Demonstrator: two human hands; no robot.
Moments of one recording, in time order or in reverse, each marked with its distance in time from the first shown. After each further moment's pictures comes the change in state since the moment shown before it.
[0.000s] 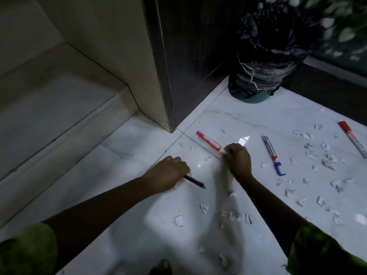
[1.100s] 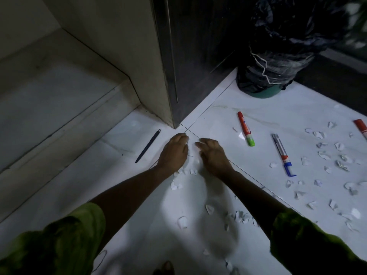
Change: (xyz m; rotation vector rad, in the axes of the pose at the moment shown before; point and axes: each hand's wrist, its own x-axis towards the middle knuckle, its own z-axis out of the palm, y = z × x) left_hand 0.052 -0.013 0.023 -0.520 0.127 -0.697; right_hand -0.004 -0.035 0.048 -0.233 -0.250 -0.414
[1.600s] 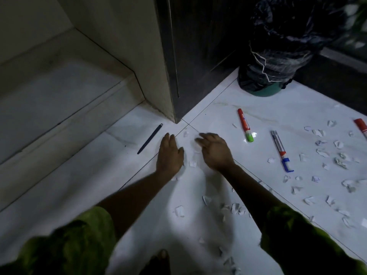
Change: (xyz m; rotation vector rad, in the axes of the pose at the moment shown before) left_hand -0.037 0.009 0.009 -0.141 0.103 -0.329; right_hand -0.010 -0.002 -0.015 -0.088 0.060 -0.134
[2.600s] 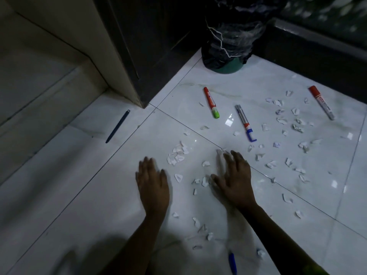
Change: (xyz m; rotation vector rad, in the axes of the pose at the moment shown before) left_hand -0.126 -0.021 0.071 0.061 0.275 0.048; right_hand -0.194 0.044 -0.005 0.112 0.202 0.422
